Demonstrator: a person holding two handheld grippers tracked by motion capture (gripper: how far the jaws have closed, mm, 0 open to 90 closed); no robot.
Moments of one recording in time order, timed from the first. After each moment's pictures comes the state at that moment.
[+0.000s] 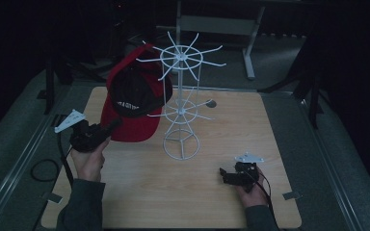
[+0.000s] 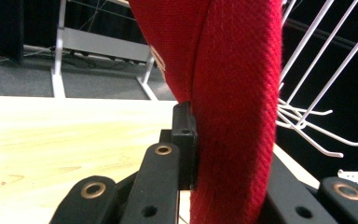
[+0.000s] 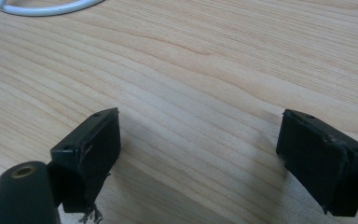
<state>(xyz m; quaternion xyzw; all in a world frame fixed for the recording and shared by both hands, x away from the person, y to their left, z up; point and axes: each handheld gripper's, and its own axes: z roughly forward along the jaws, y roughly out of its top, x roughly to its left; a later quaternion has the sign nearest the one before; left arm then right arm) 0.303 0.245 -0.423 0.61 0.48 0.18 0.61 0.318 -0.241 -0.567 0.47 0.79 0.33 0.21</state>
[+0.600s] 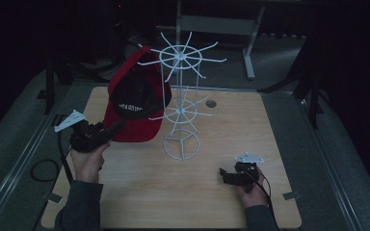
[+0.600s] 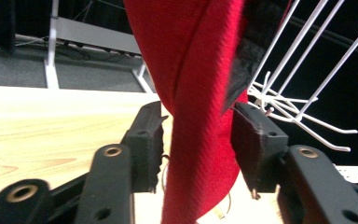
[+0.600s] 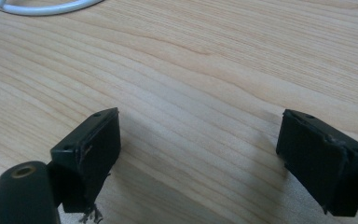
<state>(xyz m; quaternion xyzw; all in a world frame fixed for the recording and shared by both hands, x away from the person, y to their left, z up) 0.304 0.246 -0.424 0.61 0.48 0.17 0.60 0.317 -0.241 -0.567 0.47 0.79 0.33 0.21</state>
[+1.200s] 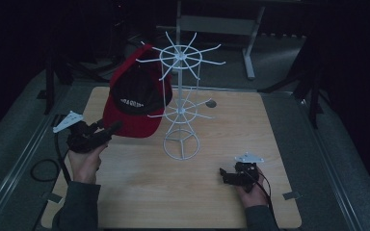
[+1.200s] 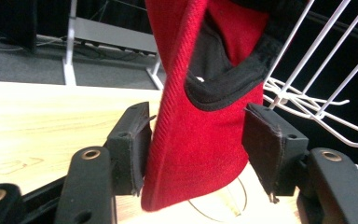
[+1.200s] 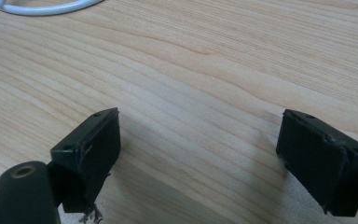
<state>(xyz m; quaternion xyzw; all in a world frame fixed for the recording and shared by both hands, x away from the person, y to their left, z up) 0.302 0.253 -0.426 0.61 0.50 0.19 0.59 0.317 -0.241 -0.567 0.47 0.79 0.33 0.21</state>
